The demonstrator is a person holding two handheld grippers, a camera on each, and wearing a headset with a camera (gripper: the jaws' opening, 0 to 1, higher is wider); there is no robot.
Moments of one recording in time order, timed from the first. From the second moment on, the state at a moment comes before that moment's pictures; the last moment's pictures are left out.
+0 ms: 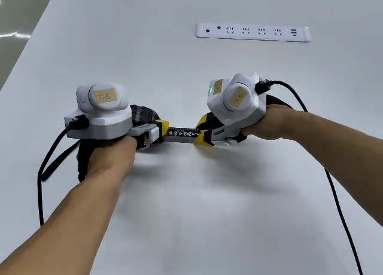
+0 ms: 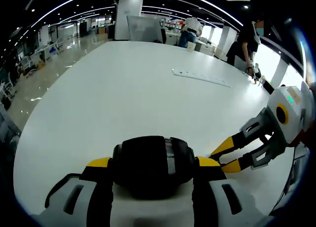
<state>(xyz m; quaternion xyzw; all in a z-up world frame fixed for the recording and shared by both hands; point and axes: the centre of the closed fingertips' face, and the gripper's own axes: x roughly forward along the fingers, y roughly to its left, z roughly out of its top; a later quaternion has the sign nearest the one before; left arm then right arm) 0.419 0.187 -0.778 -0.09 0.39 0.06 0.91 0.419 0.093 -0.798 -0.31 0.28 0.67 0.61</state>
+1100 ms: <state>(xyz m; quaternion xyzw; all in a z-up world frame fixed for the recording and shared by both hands) 0.418 0.185 -0.778 -0.10 0.39 0.06 0.91 0.422 0.148 -0.807 -0.27 0.26 0.69 0.62</state>
